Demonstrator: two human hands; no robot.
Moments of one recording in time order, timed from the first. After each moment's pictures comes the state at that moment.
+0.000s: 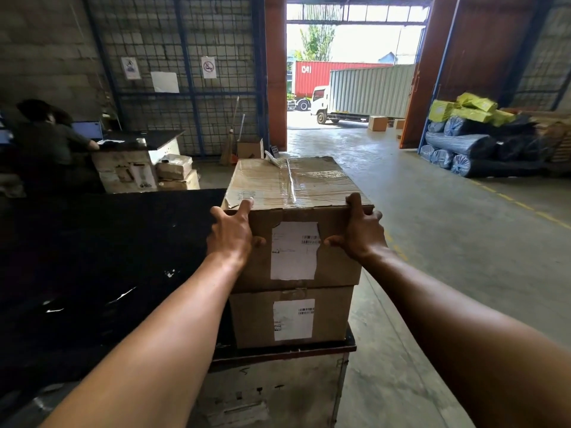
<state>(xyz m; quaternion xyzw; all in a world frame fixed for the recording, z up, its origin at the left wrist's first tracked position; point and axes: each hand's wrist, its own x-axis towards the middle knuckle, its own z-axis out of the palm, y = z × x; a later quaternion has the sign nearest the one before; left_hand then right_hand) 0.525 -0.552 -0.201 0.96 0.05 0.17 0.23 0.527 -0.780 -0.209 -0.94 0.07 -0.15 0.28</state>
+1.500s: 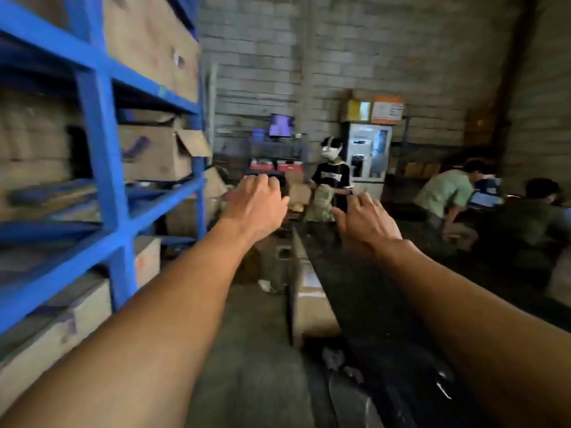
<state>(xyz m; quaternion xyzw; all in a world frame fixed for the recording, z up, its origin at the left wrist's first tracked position) 0.230 -0.088 -0.067 0.74 0.55 0.26 -0.29 0.437 -0.103 -0.077 -0.66 -0.70 -0.15 0.23</state>
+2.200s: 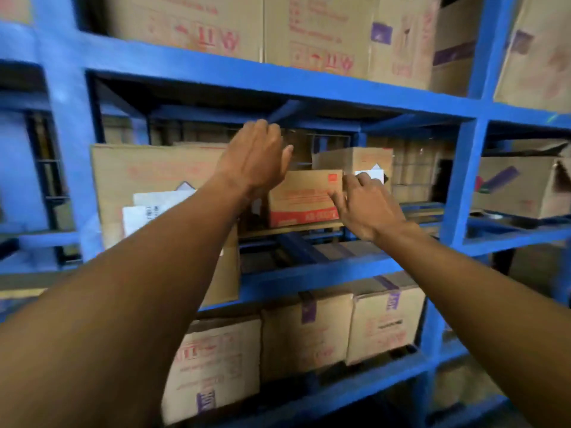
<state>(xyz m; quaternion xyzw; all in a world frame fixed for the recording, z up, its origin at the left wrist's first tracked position) 0.054 -0.463 0.033 0.29 0.80 0.06 -0.52 0.114 -0.271 -0.025 -0.07 -0.93 0.00 0.37</state>
